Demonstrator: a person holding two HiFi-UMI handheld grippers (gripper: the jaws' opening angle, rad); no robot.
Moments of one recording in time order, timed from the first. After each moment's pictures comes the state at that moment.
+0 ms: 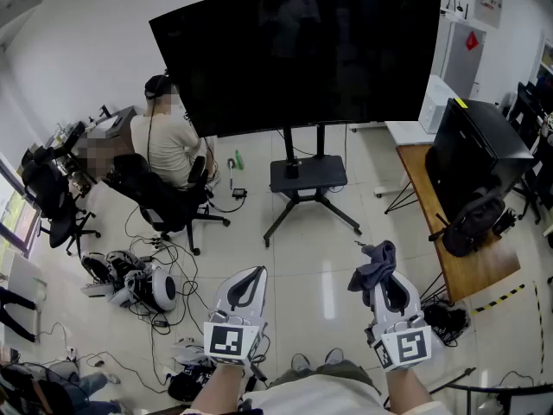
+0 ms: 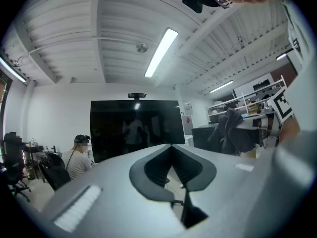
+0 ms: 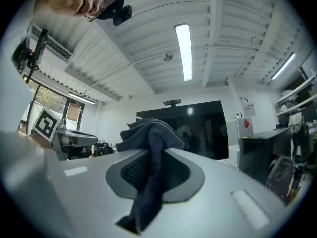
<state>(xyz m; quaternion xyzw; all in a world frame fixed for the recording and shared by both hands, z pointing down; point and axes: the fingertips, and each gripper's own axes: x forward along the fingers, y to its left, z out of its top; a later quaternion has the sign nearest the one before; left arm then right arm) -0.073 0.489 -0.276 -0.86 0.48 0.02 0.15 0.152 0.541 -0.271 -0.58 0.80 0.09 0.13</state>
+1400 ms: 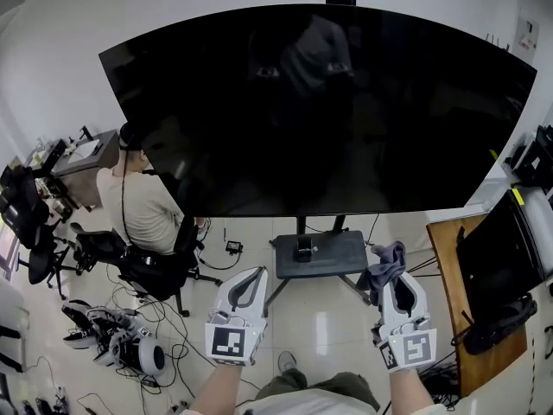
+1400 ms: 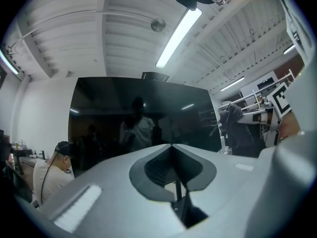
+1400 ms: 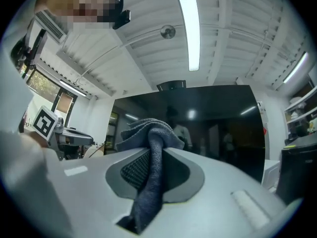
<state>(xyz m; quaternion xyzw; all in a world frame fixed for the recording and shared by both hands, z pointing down) -0.136 -0.088 -0.219 -0.86 0.50 0.02 0.12 0.107 -0.033 -0.243 -0.59 0.79 0.13 0.12</state>
